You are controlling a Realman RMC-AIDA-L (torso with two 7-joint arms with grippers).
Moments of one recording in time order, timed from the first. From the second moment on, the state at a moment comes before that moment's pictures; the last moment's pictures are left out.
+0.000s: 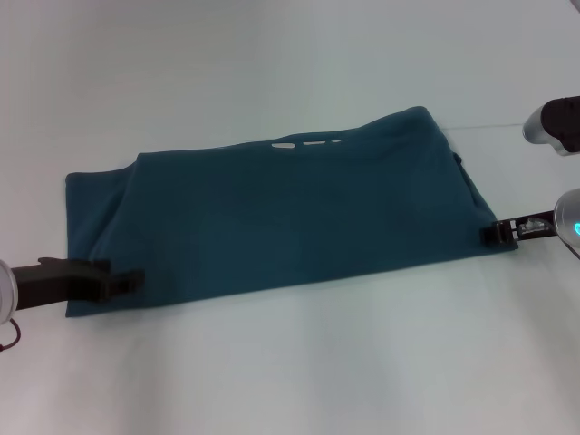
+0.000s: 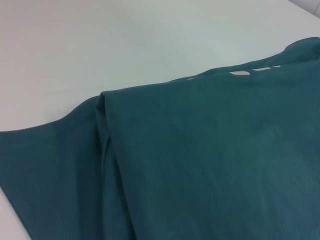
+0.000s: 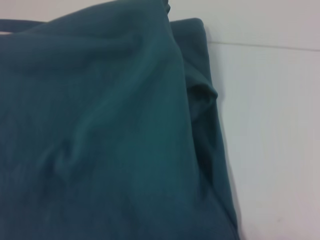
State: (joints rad) left arm -0.43 -2.17 0.92 1.01 2.28 1.09 -2.04; right arm 0.59 2.09 -1.15 -0.88 -2.82 -0.80 2.82
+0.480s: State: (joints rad) left arm -0.43 -2.17 0.92 1.00 2.28 1.09 -2.04; right arm 0.59 2.08 -1.15 -0.87 -2.82 -0.79 2.81
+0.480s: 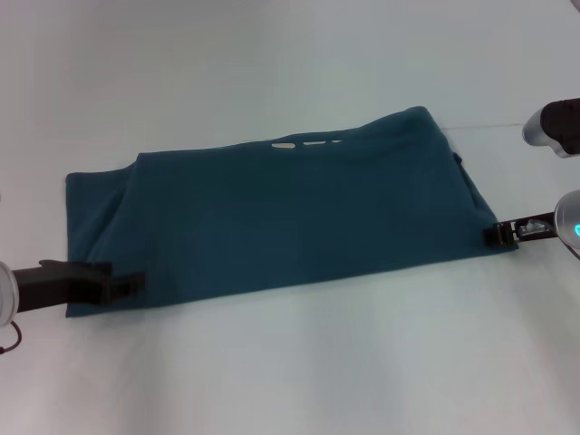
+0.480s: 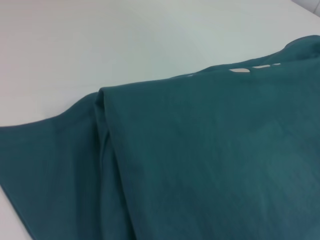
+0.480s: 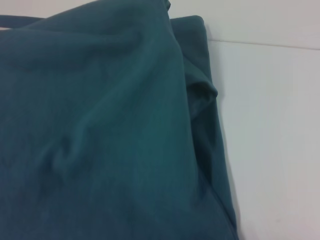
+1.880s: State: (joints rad) left arm -0.43 -2.17 0.92 1.00 2.28 1.08 -2.04; right arm 0.61 2.09 -1.16 -0.86 -2.82 -0.78 2.77
